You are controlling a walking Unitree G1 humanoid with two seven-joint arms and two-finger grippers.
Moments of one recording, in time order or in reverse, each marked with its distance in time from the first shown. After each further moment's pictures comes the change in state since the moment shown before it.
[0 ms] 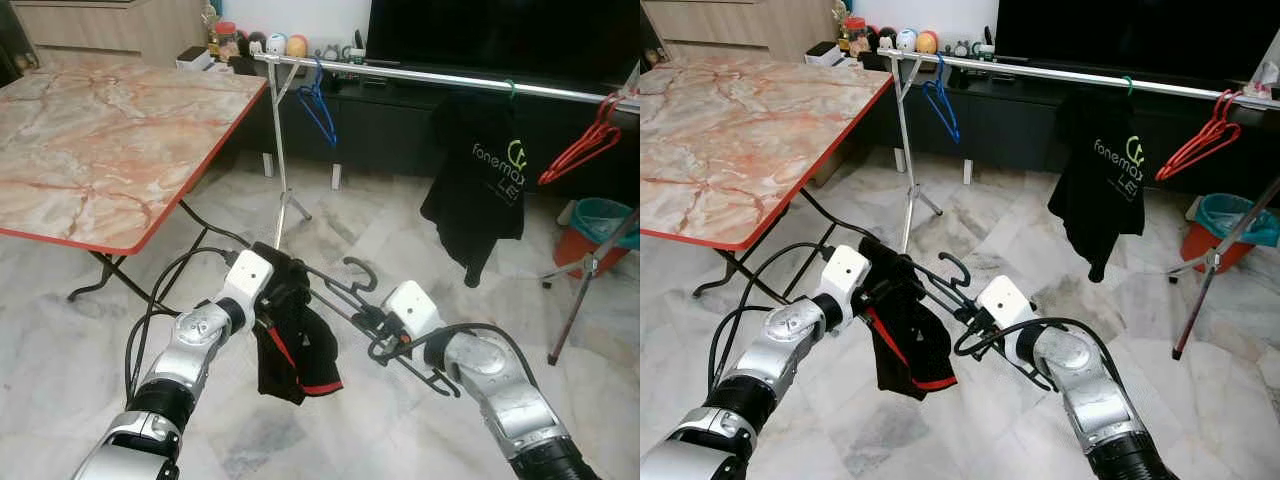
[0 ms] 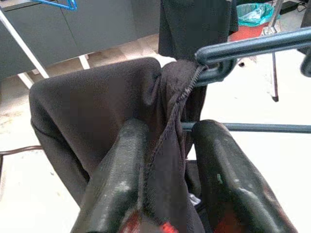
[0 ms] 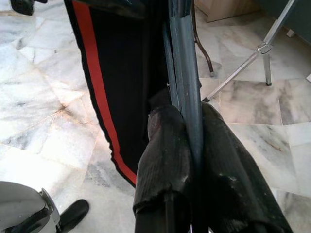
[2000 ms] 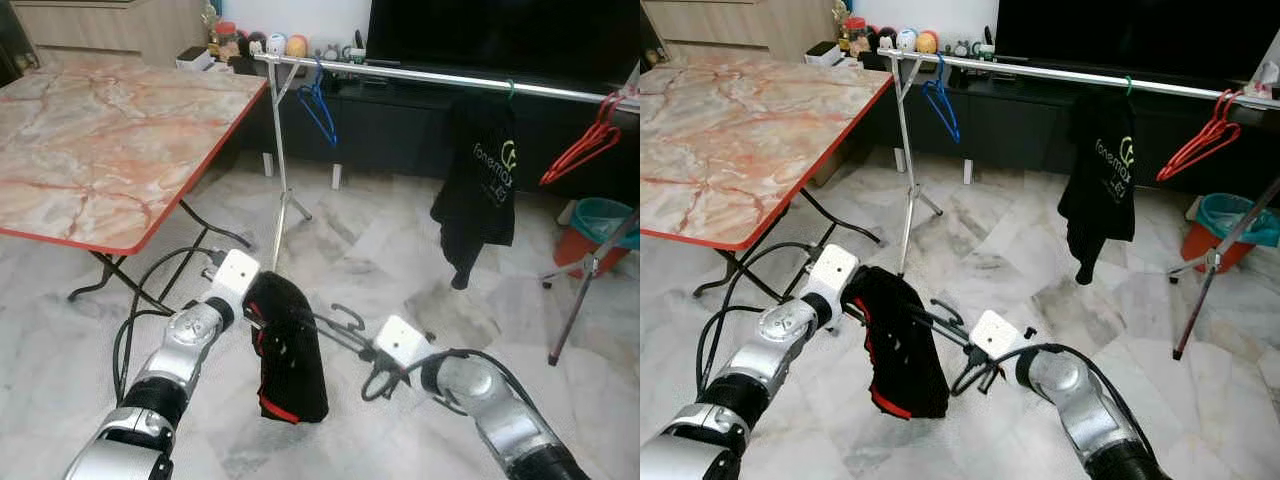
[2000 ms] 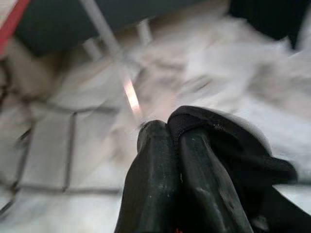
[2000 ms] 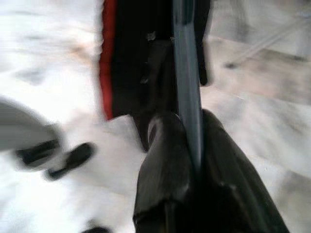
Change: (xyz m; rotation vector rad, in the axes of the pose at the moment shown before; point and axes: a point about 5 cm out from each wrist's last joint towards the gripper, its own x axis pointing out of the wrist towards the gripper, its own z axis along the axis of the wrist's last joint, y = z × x) left arm -0.011 0.030 -0.019 0.071 0.169 0.282; right arm -0.009 0.018 -0.046 -0.118 0.220 0.175
